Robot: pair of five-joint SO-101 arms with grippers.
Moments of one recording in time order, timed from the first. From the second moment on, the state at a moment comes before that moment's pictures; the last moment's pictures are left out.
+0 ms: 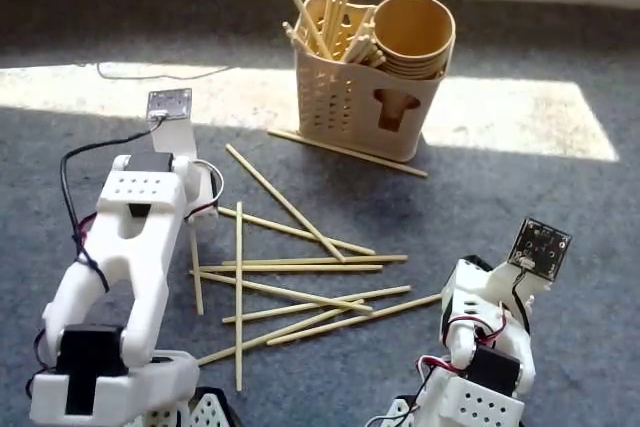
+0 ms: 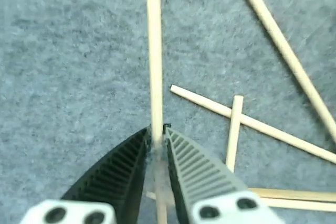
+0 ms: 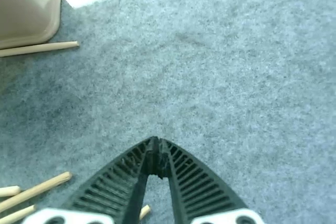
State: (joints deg) left arm -5.7 -11.6 37.3 58.0 14.3; right arm 17.1 -104.1 95.9 58.2 -1.6
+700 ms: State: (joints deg) left arm -3.2 -21.2 20.2 44.0 21.2; right arm 17.1 -104.1 95.9 58.2 -1.6
